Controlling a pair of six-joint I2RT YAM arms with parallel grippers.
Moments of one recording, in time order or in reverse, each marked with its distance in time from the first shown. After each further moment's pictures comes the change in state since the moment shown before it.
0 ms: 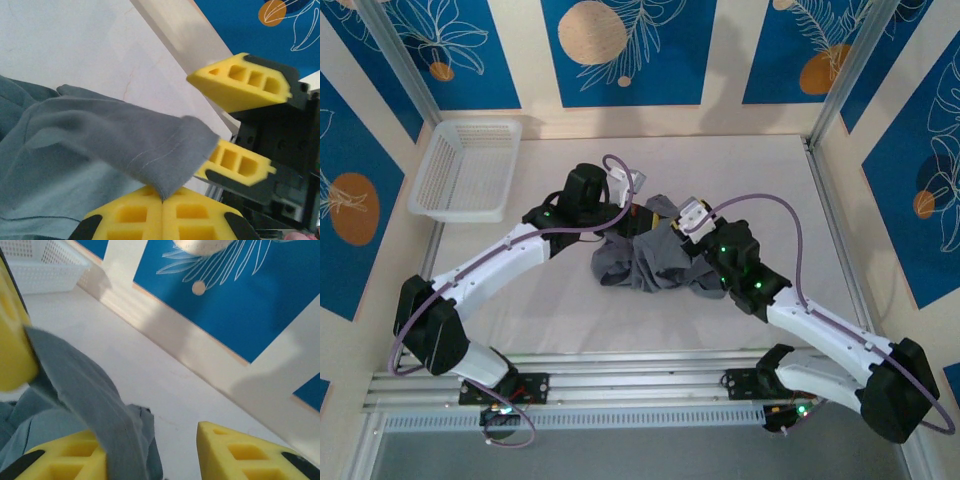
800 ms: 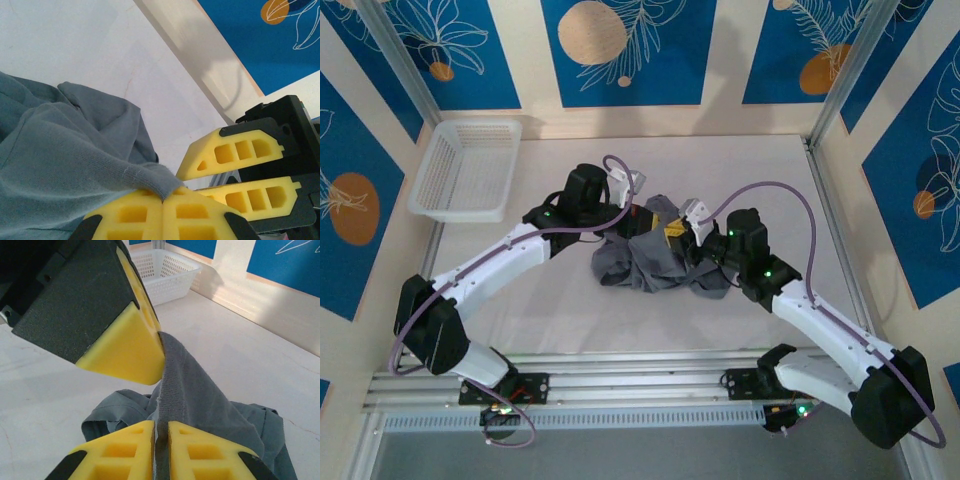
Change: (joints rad) left arm 0.000 0.002 0.000 -0.007 0.000 0.000; right arm -0.127 0.006 0.066 -0.172 -0.575 0.251
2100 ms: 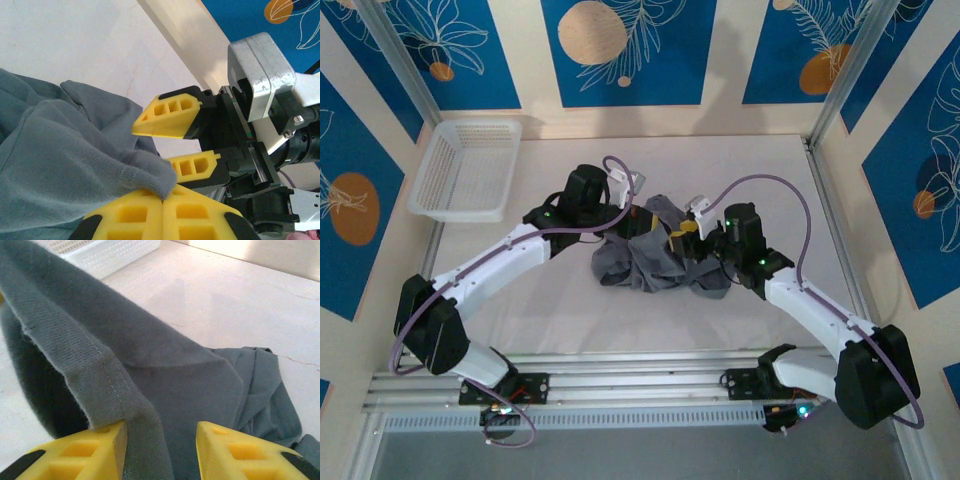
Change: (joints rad) left arm 0.000 0.000 -0.006 0.000 -0.007 0.000; right arm -0.105 0.126 -0.002 -0.038 -0.011 0.092
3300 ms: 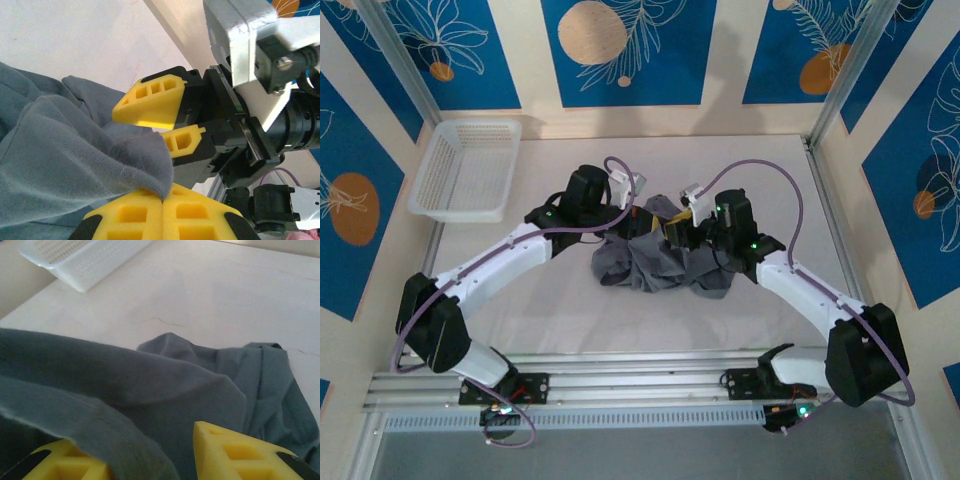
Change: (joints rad) left arm 0.000 0.012 0.001 -0.008 0.000 0.000; right arm 0.006 0.121 0.121 -0.062 0.008 0.090
